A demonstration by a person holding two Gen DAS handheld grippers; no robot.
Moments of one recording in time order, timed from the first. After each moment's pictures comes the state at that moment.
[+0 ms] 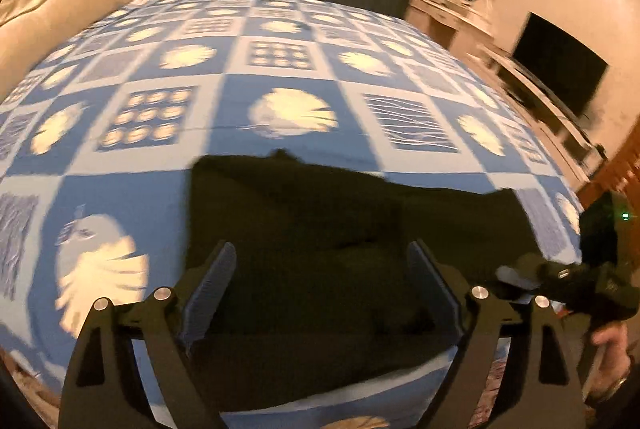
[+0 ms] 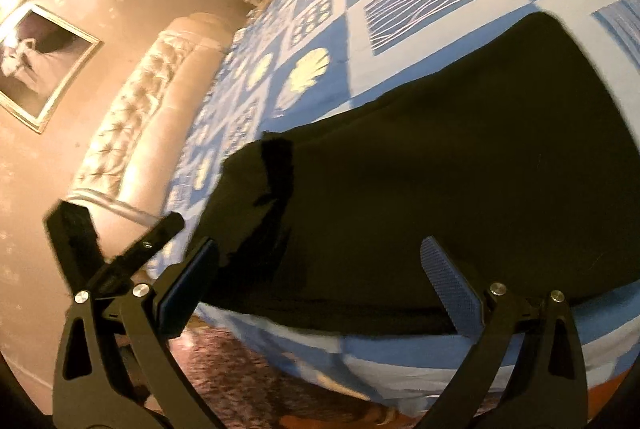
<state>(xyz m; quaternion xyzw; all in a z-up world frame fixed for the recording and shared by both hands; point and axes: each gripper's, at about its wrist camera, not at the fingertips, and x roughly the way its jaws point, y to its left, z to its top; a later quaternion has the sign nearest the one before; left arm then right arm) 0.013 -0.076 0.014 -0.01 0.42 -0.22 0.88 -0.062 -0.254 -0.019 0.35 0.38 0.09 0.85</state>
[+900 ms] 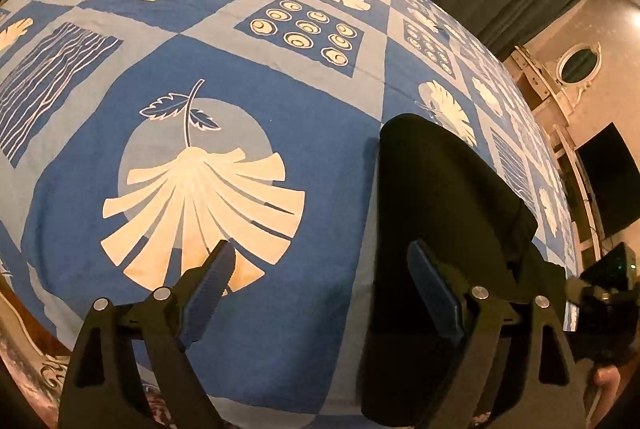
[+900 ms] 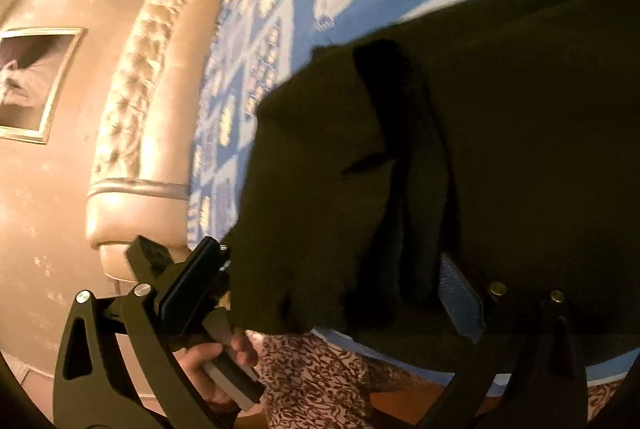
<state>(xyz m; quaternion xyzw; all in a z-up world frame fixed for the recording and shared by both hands) 0.050 0.043 -0.052 -0.18 0.49 -0.09 0.85 0.029 -0.160 -0.048 0.41 0.49 0.13 0.76</state>
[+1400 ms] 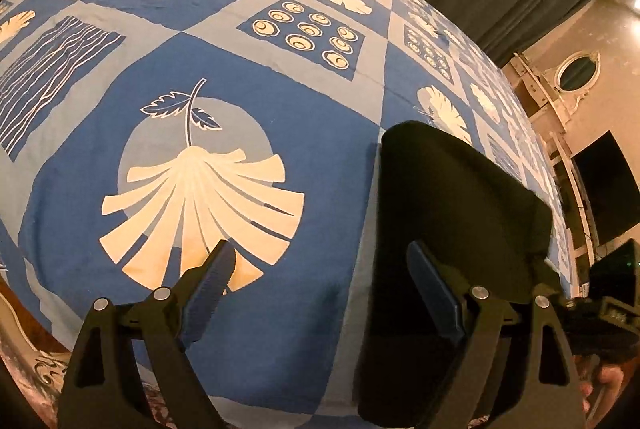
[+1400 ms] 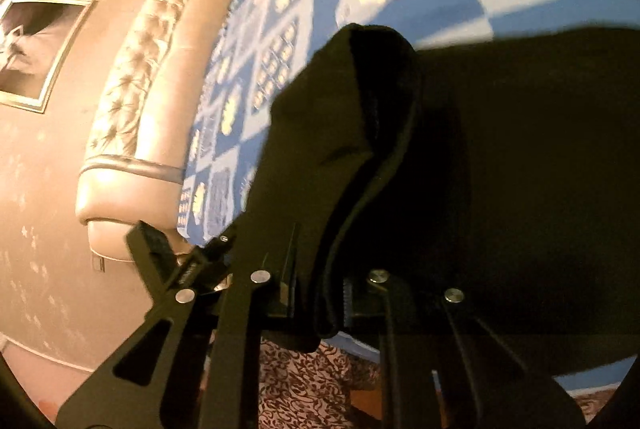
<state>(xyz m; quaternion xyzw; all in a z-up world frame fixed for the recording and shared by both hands) 0.049 0.044 -0.050 -0.20 0.49 -0.10 0.85 0.024 -0.163 -0.017 0.36 0.48 0.15 0.78</state>
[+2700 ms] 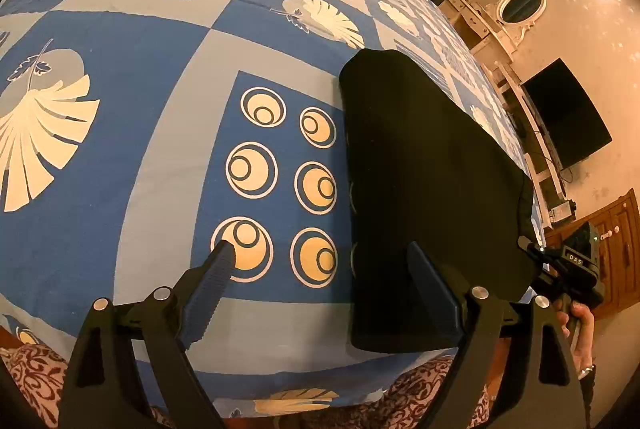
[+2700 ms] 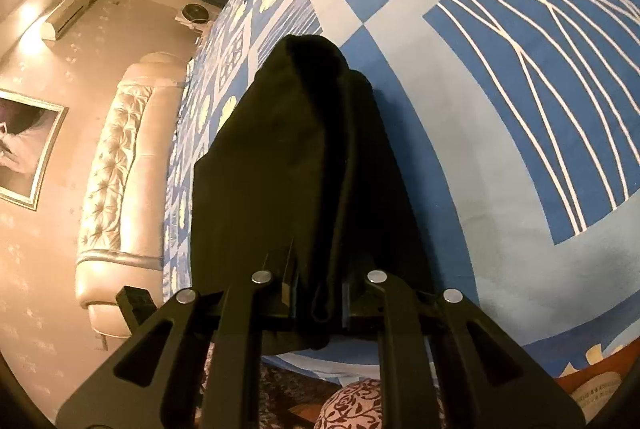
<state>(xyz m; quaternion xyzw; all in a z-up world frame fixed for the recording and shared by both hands) 0.022 -0.075 -0.060 -0.16 0.53 -0.23 0.81 -0.098 -0.393 -0.034 0.44 0.40 0.01 0.80</state>
